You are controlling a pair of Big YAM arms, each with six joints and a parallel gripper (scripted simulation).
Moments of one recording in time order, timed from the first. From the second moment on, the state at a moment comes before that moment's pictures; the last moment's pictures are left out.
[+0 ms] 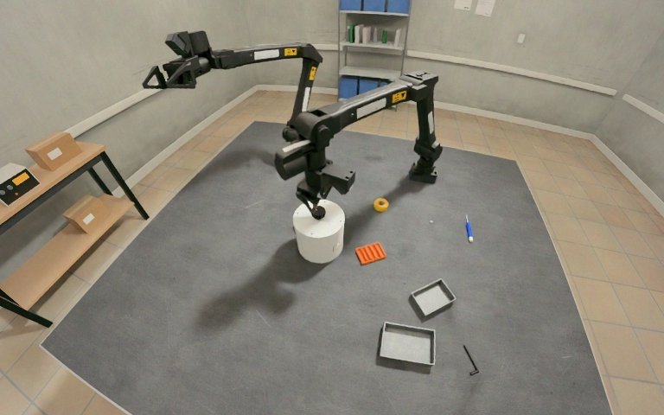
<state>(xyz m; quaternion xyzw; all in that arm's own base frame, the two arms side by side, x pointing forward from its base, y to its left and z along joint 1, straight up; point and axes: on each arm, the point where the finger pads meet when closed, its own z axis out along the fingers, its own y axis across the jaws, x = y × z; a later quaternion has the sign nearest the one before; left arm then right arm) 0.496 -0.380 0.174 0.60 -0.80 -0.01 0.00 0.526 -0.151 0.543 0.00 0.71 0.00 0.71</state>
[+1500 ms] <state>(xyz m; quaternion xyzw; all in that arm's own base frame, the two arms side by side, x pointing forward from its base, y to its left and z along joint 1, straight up) 0.570 -0.284 0.263 0.44 -0.87 0.17 -0.13 0.531 -0.104 0.528 0.00 0.71 0.00 0.71</state>
